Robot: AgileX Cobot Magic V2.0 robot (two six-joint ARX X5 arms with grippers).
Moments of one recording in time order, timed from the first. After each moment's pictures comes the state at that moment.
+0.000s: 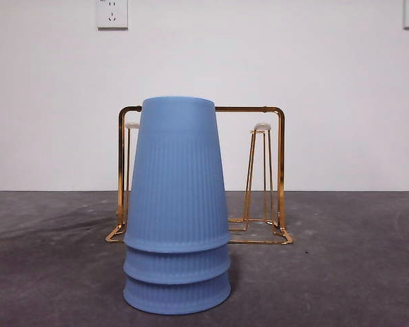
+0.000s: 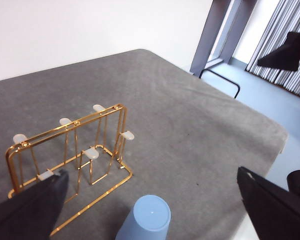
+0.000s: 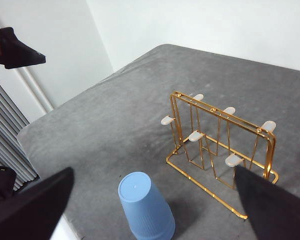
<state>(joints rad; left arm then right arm) -0.48 0.71 1.17 -0.75 0.43 -0.07 0.35 0.68 1.17 -0.82 -0.55 0.09</state>
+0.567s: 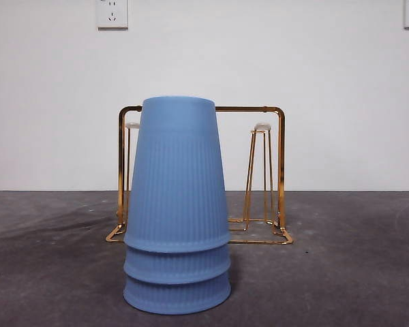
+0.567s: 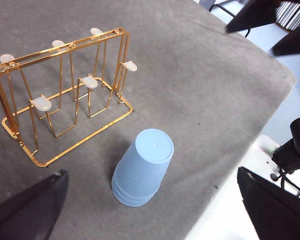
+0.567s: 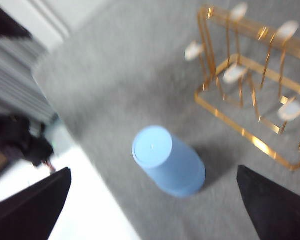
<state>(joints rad) -0.48 0.75 1.17 -0.98 0.43 -0.01 0.56 1.06 1.29 -0.94 -0.50 0.11</state>
